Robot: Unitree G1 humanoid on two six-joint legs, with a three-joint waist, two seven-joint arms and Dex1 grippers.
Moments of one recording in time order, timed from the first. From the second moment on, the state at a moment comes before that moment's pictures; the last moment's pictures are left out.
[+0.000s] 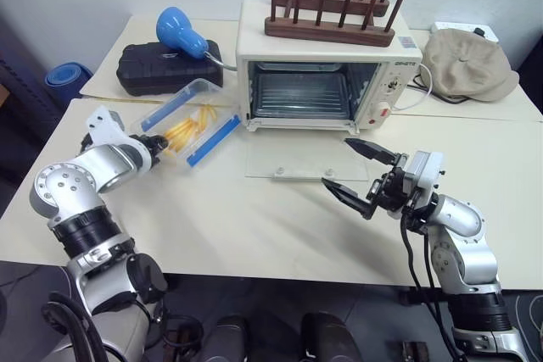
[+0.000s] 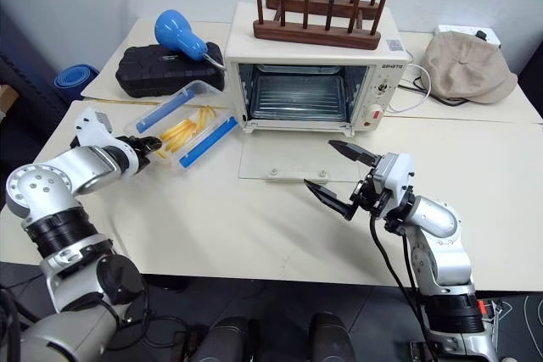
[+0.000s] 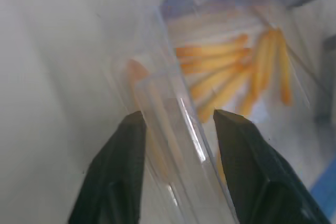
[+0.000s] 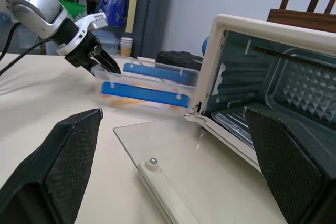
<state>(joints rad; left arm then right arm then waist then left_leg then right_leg) -0.83 0.39 0.71 0.19 -0.74 1.31 0.49 -0.24 -0.46 -0.08 -0.12 0.48 -0.08 0.95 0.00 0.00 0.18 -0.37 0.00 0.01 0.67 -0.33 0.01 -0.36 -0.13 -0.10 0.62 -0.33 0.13</state>
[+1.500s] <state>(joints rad) -1.16 0.20 0.24 0.41 -0.43 1.25 -0.02 0.11 -0.49 -0.20 -0.35 0.46 -0.08 0.75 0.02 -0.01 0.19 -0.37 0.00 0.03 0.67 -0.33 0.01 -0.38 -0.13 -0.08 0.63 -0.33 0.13</state>
